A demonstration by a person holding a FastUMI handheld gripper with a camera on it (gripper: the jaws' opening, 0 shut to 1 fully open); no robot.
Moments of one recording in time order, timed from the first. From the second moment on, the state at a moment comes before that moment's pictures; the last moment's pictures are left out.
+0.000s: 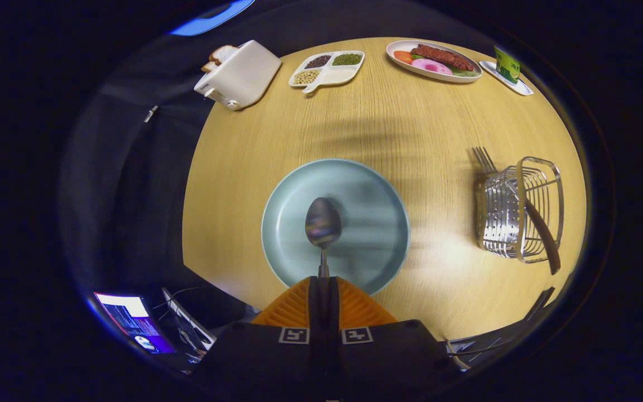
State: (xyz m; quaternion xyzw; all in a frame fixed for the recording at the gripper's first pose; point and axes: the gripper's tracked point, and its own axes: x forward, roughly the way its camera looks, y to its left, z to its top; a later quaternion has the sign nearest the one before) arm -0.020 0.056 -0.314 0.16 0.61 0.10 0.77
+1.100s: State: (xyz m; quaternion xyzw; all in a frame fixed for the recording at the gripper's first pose) arm -0.024 -0.154 -0.269 0.12 0.67 0.03 0.73
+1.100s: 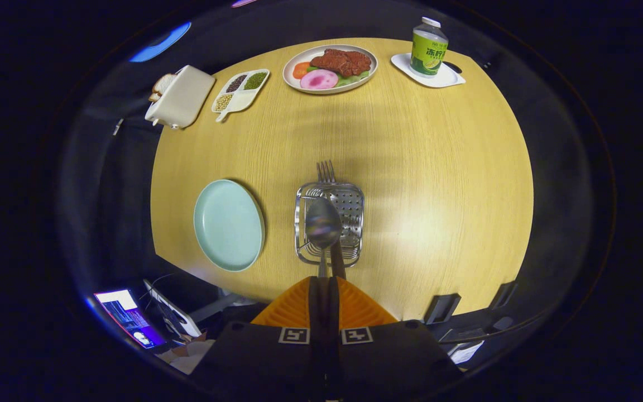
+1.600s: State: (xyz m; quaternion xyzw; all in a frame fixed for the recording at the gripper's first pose) arm -0.018 -0.161 -0.285 0.12 0.70 0.03 0.71
